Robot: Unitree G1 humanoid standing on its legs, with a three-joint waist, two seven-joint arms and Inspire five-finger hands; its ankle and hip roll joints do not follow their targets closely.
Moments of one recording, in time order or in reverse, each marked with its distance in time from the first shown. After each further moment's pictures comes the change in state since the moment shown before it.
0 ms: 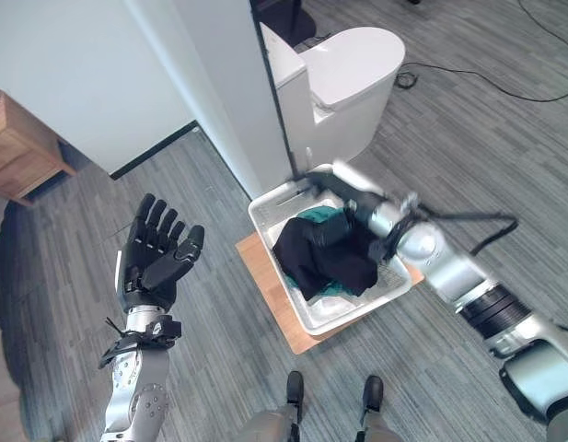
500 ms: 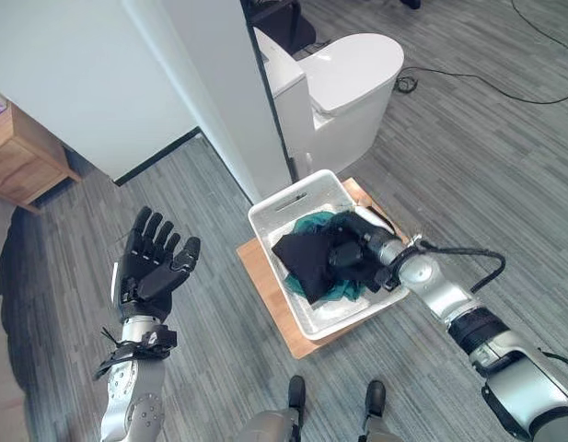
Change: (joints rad) left arm 0.051 -0.001 0.007 0.005 0.007 -0.003 -0.022; right arm 0.265 0.095 0.003 0.421 0.031 -0.011 0.013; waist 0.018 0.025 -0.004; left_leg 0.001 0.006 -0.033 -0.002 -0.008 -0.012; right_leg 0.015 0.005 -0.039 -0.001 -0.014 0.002
